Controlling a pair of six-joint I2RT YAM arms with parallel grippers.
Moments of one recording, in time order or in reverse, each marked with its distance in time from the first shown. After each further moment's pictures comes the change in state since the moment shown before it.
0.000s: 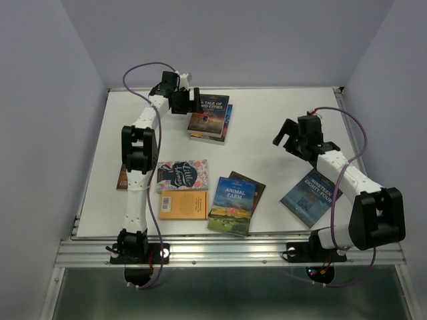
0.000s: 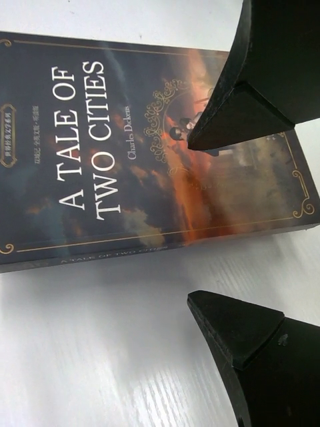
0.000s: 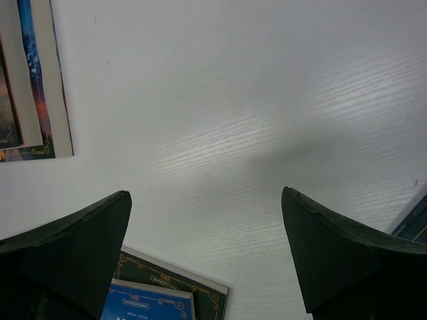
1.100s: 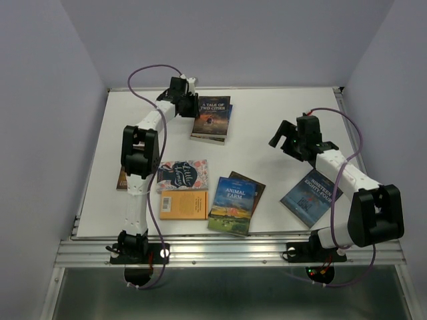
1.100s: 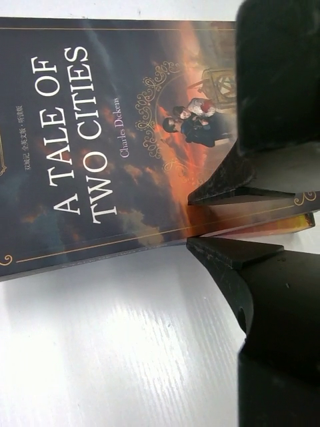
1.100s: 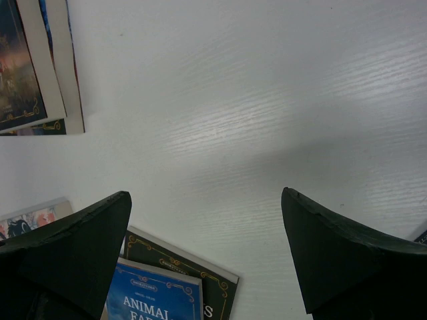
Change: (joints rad) left arm -0.071 -0.116 -0.249 0.167 -0.134 0.004; right arm 0.000 0.023 0.005 0.000 -0.100 0.001
